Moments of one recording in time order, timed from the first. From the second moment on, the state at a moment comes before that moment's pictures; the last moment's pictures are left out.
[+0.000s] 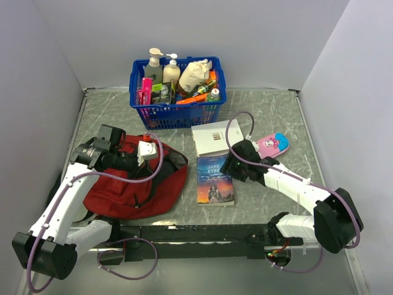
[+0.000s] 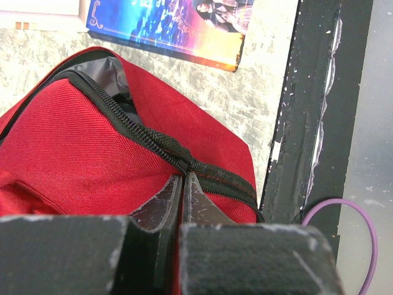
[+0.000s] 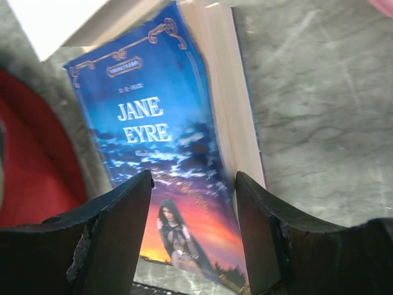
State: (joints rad) left arm -0.27 1.03 1.04 -1.05 0.83 0.81; right arm 0.57 1.22 0.68 -0.41 0.09 0.92
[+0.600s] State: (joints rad) left arm -0.28 1.03 1.04 -1.05 0.82 0.81; right arm 0.62 1.24 0.70 -0.38 0.10 0.93
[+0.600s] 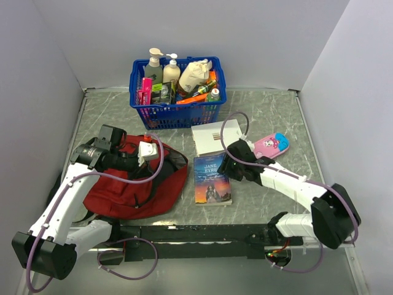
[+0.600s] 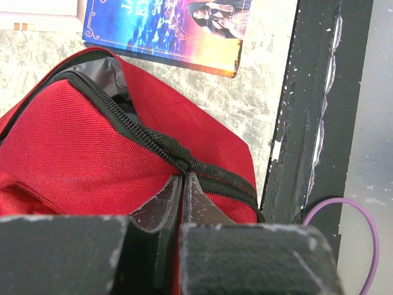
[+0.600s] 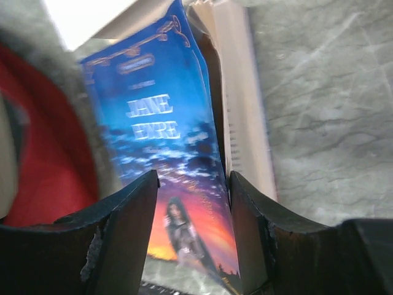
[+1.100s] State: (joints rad) left arm -0.34 1.06 0.97 -0.92 0.82 0.71; right arm 0.63 1.32 0.67 -0.37 0.14 0.91
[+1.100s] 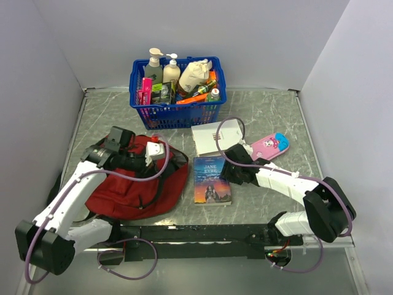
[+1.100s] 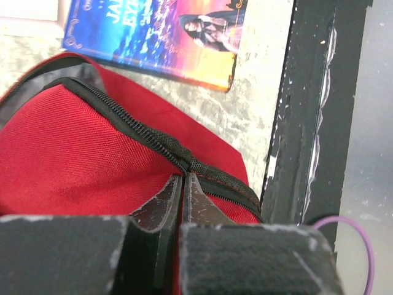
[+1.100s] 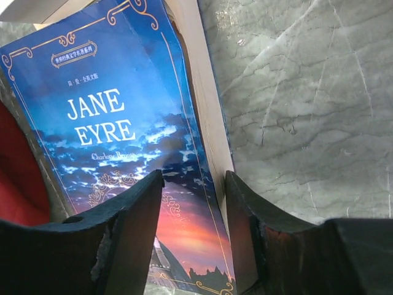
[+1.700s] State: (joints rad) left arm -0.57 1.35 0.86 -0.57 0.58 0.47; right arm 0.70 1.29 0.66 -0.17 -0.06 0.95
